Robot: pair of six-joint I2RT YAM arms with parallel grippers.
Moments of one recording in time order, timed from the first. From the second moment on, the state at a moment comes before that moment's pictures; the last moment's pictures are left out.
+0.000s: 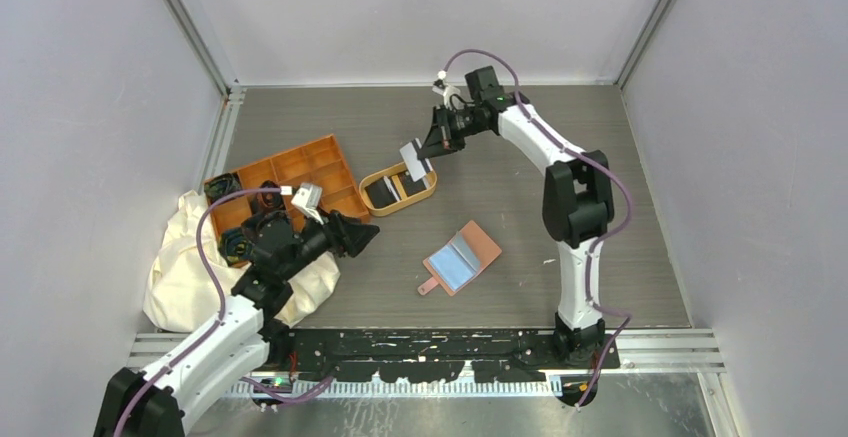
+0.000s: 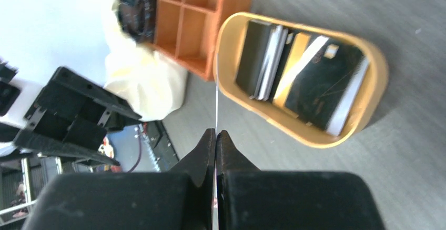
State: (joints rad) left arm -0.44 0.72 0.23 0.34 0.29 -0.54; right arm 0.37 2.15 1.86 -0.64 -0.87 0.24
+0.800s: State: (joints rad) left arm -0.83 1.00 0.22 0.93 0.26 -0.66; right arm 0.35 1.33 0.97 0.04 -1.22 0.41
